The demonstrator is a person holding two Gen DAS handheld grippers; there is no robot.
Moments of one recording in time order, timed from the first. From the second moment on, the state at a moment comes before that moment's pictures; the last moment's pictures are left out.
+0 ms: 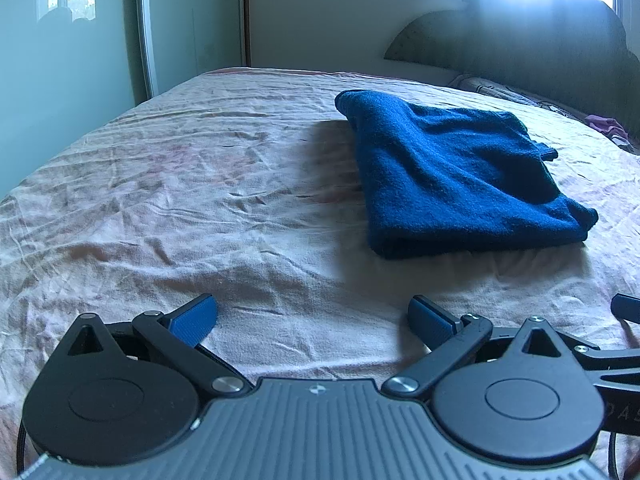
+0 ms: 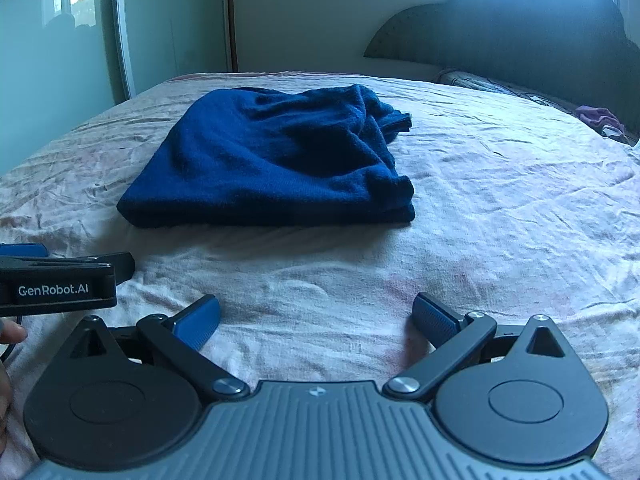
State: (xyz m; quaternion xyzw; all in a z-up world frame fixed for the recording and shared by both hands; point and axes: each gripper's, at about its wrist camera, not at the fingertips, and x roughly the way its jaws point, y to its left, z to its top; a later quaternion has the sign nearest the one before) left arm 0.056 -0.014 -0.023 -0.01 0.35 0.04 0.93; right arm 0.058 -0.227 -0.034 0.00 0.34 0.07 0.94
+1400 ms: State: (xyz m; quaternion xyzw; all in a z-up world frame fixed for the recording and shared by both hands) left arm 0.049 -0.028 0.003 0.01 0.38 0.02 0.92; right arm 0.034 -0.241 0.003 0.01 0.35 0.06 0.94
